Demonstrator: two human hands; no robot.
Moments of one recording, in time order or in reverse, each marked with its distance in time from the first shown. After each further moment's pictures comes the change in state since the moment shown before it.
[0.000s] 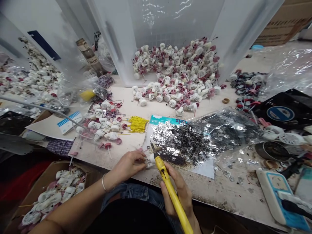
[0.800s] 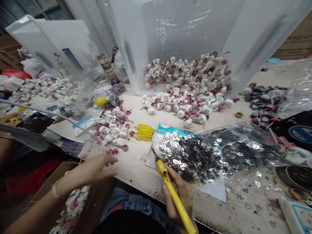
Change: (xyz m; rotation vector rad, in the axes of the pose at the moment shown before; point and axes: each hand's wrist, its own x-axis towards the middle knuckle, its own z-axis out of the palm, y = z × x) left_hand -0.050 -0.022 -0.112 0.352 -0.166 -0.294; right_hand 0.017 0.015 0.016 0.062 0.055 0.150
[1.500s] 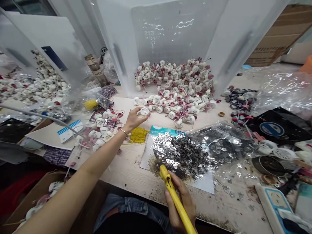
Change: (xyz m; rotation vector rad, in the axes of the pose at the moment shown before) left_hand 0.234 0.062 -0.022 -0.388 0.748 0.396; right_hand -0.010 -0.017 -0.008 -0.066 0.183 0.102
